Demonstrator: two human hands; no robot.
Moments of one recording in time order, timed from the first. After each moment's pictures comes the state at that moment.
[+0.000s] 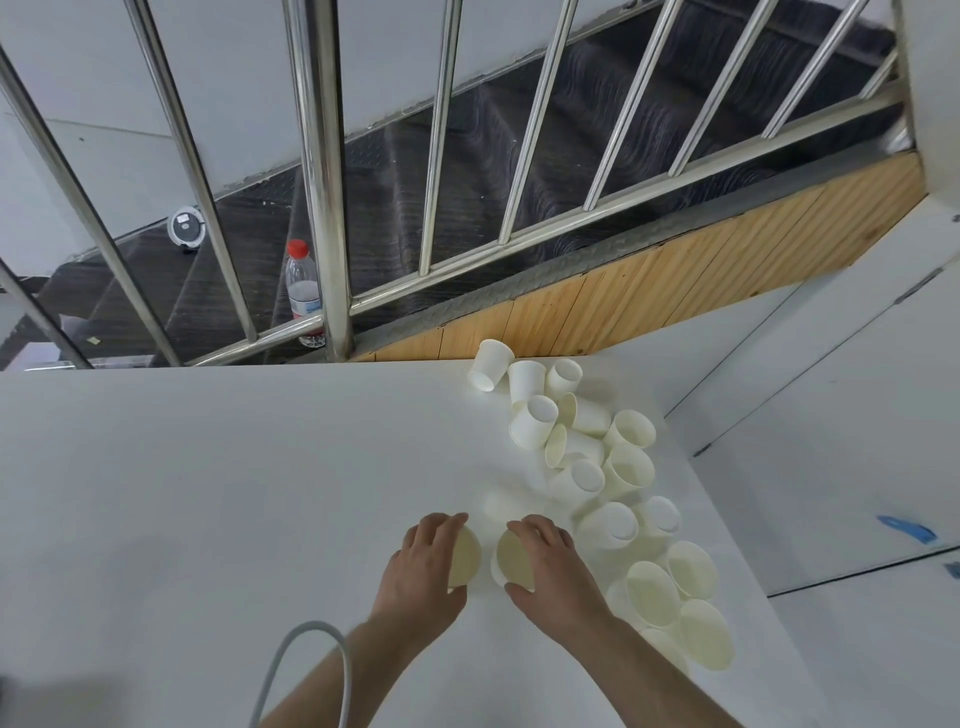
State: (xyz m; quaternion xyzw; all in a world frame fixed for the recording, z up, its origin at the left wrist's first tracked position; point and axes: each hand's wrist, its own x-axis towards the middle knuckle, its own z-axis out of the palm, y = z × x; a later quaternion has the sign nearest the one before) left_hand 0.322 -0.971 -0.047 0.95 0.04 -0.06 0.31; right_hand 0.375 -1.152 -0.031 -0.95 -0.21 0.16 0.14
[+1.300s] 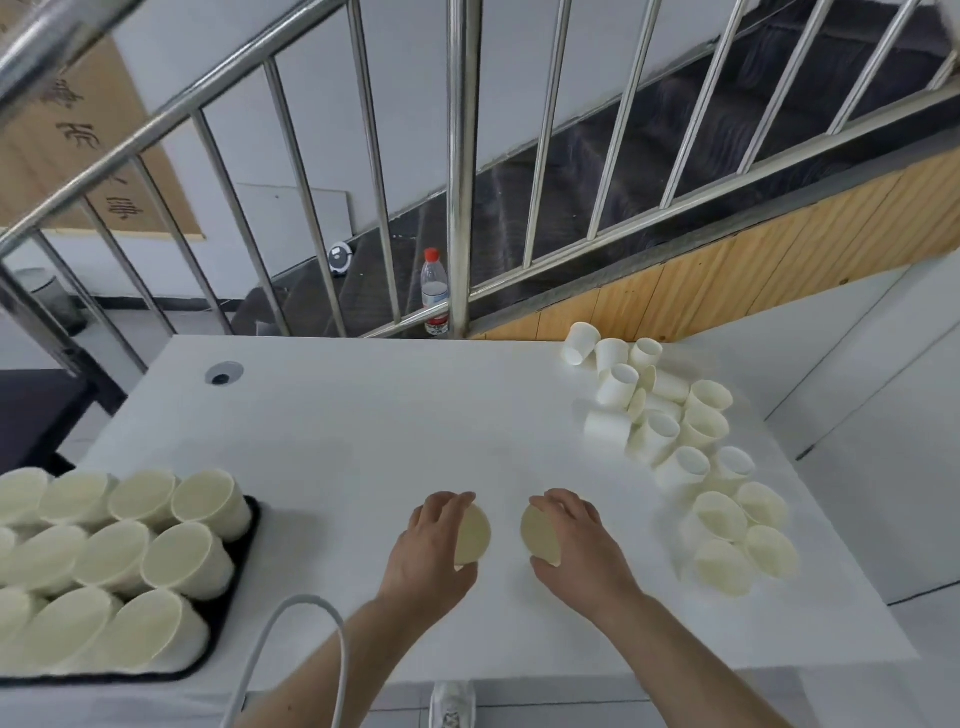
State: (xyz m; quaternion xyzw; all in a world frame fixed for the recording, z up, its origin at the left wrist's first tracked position) left_hand 0.143 -0.937 0.011 0.95 0.12 0.02 0.28; right_hand 0.235 -1.119 0.014 -0.93 -0.29 0.13 0.19
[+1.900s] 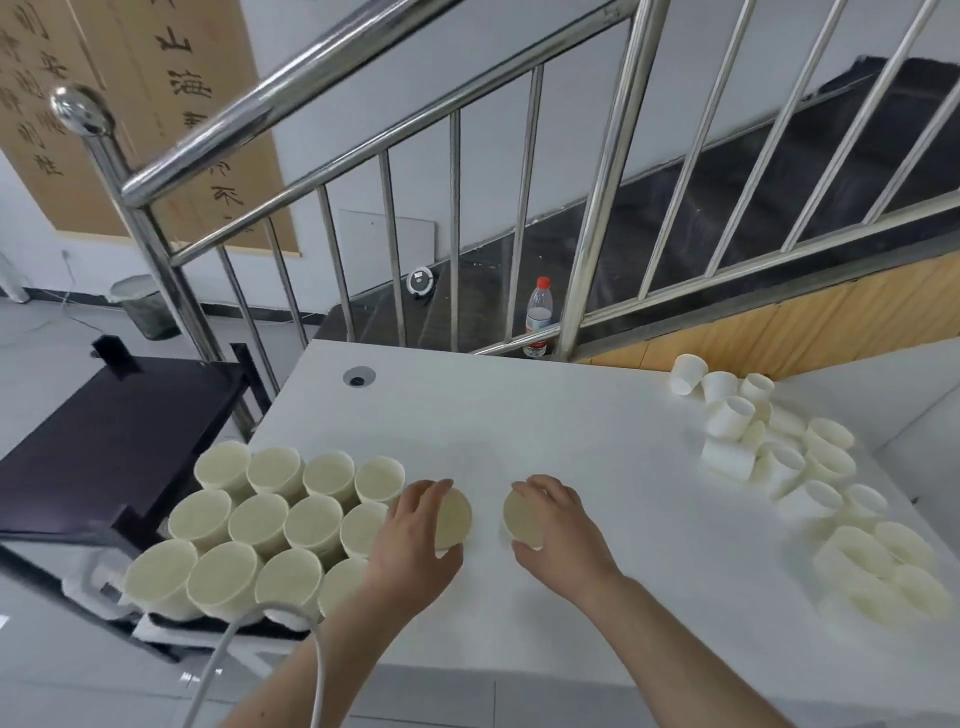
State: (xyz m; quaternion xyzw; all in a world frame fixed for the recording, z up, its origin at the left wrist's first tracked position) left_hand 0.021 -0.770 0.031 0.93 0.19 0.12 0.29; right_hand 0.137 -0.938 0.041 -0.90 -0.35 0.10 0.21
